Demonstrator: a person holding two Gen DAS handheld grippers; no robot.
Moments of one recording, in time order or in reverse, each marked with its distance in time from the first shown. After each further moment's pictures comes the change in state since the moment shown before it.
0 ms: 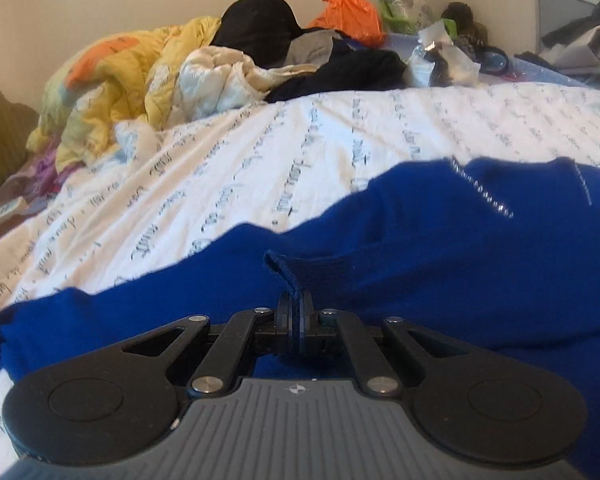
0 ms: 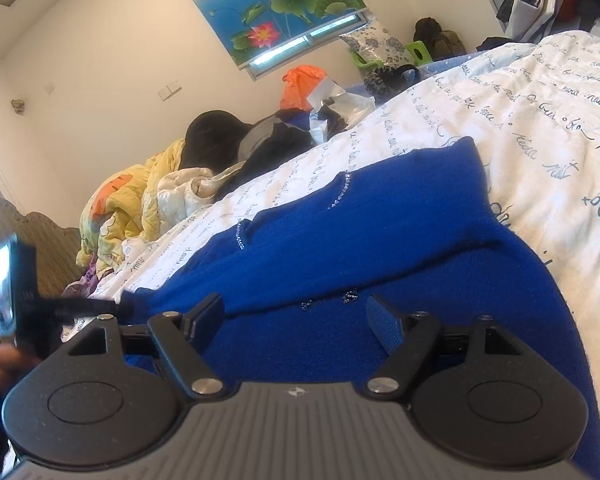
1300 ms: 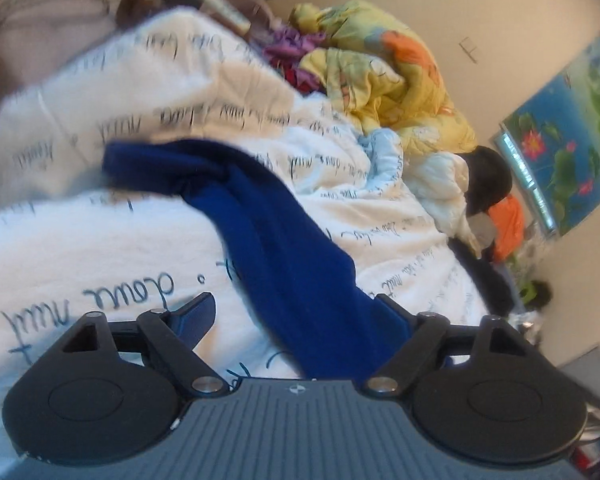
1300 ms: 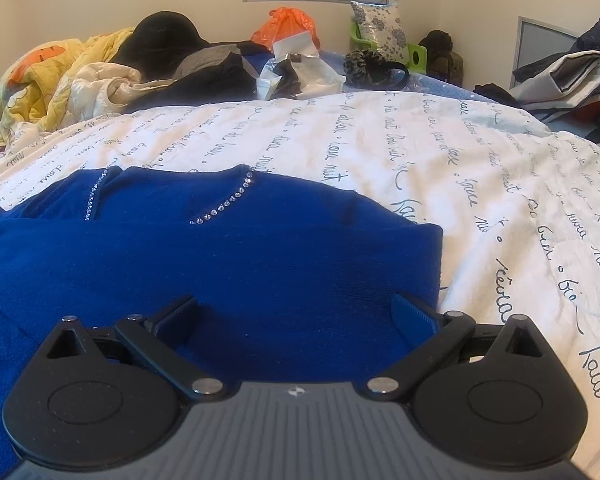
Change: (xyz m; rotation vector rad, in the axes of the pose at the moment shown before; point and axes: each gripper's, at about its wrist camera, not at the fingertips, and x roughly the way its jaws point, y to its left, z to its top) left arm -0.038 0.285 -0.115 -1.107 -0.058 -0.123; right arm 0.105 -0.026 0.073 -0.412 0.191 -0.309
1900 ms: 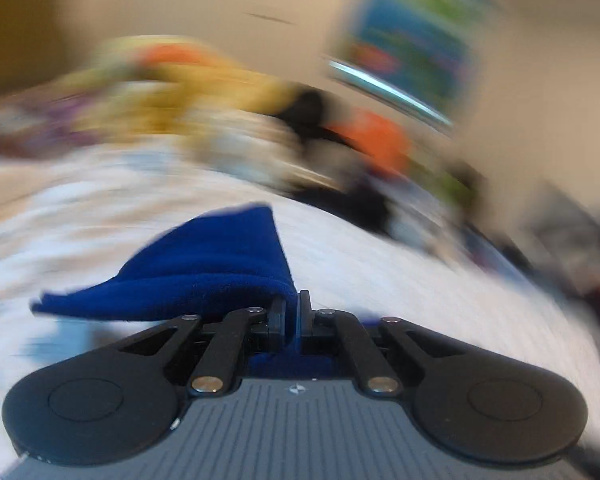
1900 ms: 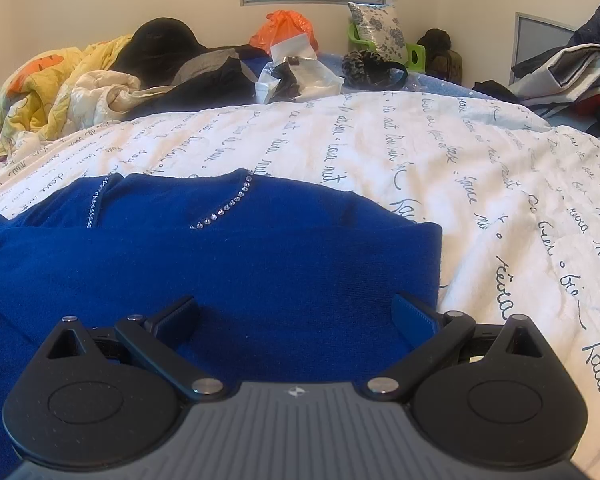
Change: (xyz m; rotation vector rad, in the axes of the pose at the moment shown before) left arm -0.023 -0.226 -0.159 0.746 0.000 -0.270; right arm -0.002 -0.005 0.000 0.027 -0.009 0.016
